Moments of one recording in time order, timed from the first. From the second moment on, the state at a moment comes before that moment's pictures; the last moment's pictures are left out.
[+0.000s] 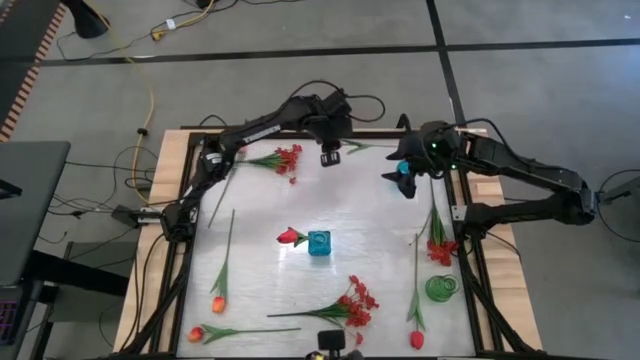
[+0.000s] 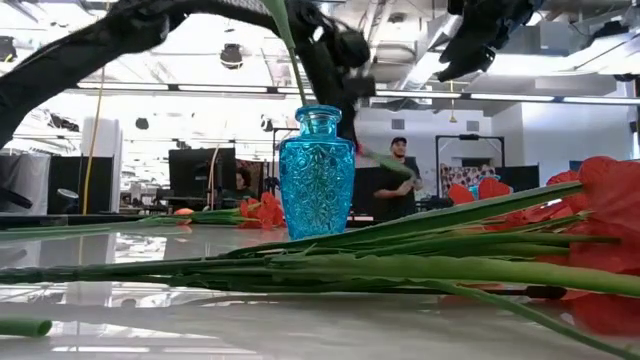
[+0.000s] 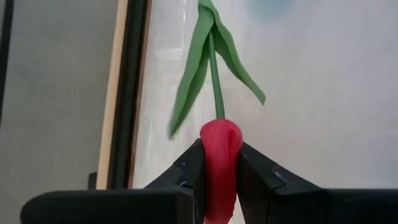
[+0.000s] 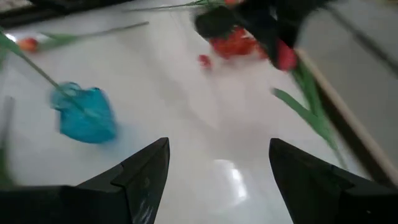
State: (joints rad) left arm 0.47 2.30 2.36 -1.12 0.04 0.39; right arm -0.39 1.01 1.06 -0.70 -0.06 -0.04
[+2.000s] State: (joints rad) left arm 0.44 2.02 2.36 -1.38 0.15 0.38; right arm -0.39 1.36 1.18 -0.60 0.28 -0.40
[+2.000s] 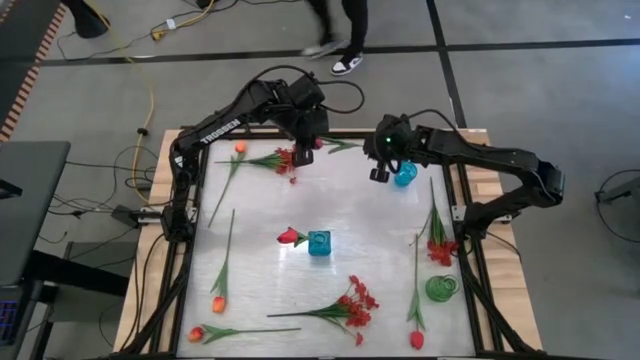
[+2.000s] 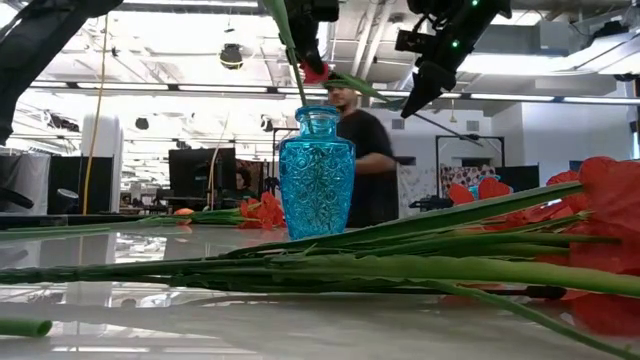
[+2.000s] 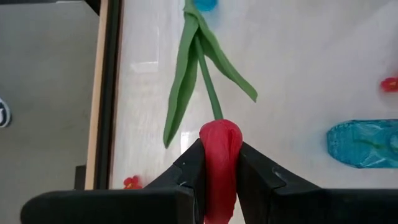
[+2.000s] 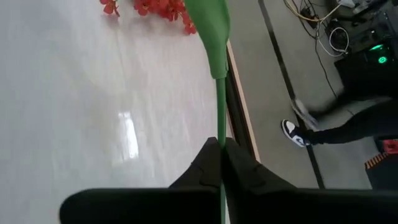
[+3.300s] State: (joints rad) left arm 0.73 1.66 2.05 -0.99 0.66 0.24; right arm -0.46 1.18 1.18 -0.41 -0.20 -0.19
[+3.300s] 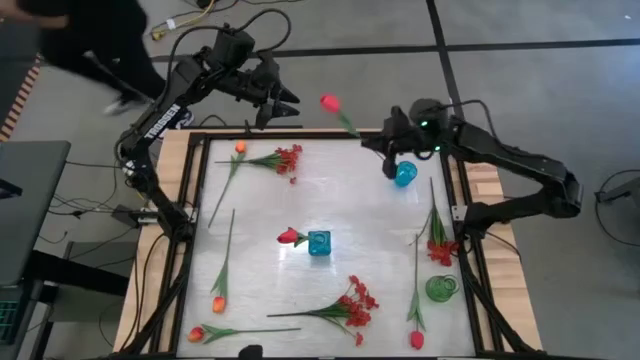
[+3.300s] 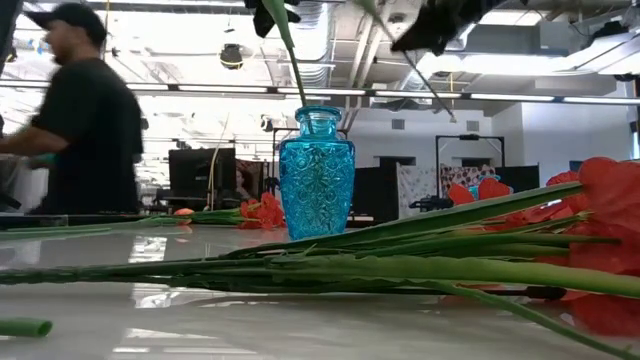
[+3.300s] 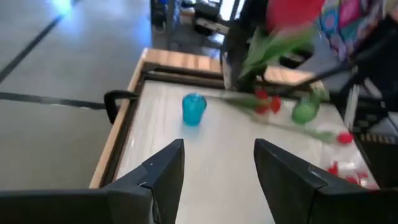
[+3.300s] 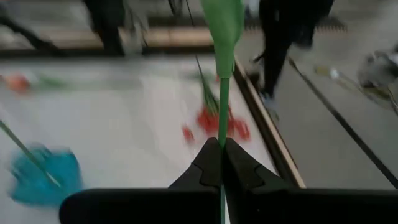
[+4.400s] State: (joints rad) left arm 0.27 1.44 1.34 0.26 0.44 -0.23; right arm -0.17 1.20 1.18 0.12 -0.24 0.23
